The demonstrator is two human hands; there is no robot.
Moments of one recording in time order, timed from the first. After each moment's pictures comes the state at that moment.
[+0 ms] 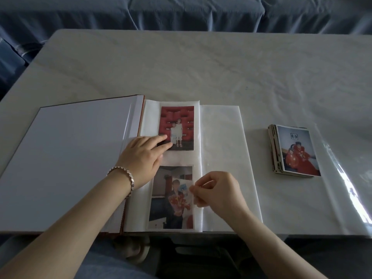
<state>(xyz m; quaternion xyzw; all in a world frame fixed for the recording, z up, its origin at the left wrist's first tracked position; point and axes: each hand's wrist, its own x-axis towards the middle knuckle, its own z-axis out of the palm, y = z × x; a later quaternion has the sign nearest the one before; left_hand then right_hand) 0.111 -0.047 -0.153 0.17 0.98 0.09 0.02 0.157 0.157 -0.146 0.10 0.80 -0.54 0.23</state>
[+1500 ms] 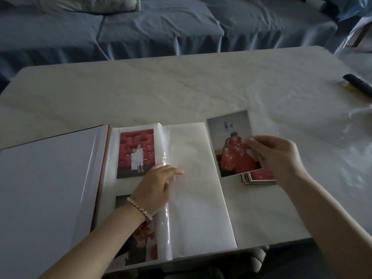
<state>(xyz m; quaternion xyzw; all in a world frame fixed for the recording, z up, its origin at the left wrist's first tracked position) 0.101 0.044 -0.157 0.22 0.92 0.31 -0.01 0.081 0.308 -0.110 0.20 0.71 -0.68 -0.06</state>
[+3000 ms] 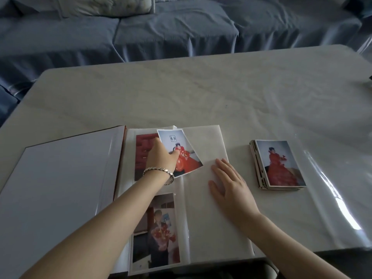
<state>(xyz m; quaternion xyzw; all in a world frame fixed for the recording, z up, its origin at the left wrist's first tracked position) 0.037 0.052 -0.143 -0.19 0.91 0.37 0.04 0.114 0.226 -0.193 -0.08 0.95 -0.31 -0.05</state>
